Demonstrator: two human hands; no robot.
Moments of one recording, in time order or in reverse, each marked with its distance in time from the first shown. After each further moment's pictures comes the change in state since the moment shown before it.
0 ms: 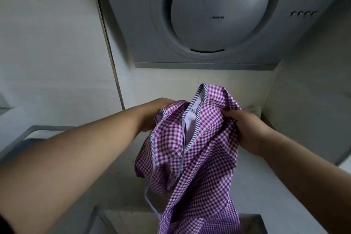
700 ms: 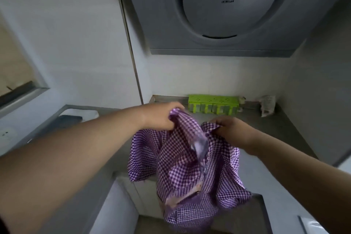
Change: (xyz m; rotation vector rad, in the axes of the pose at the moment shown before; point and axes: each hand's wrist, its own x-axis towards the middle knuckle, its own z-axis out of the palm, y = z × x) left_hand -0.072 -0.042 0.026 0.966 -0.023 0.194; right_hand -0.041 0.053 -0.006 -0.853 -0.243 -0.220
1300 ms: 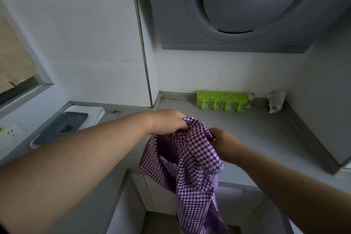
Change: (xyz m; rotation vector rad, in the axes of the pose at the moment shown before) left_hand -0.036 -0.044 0.003 -0.286 -0.170 -0.101; right_hand 0.026 -0.028 0.109 -0.247 0.016 0.070
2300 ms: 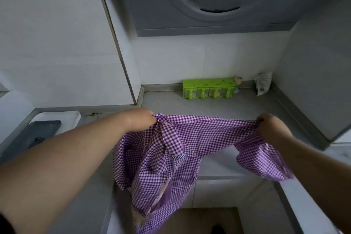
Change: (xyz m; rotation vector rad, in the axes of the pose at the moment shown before) left_hand 0.094 -0.101 -0.024 0.316 0.018 -0.142; right_hand 0.046 0.162 -0.051 -0.164 0.423 0.454
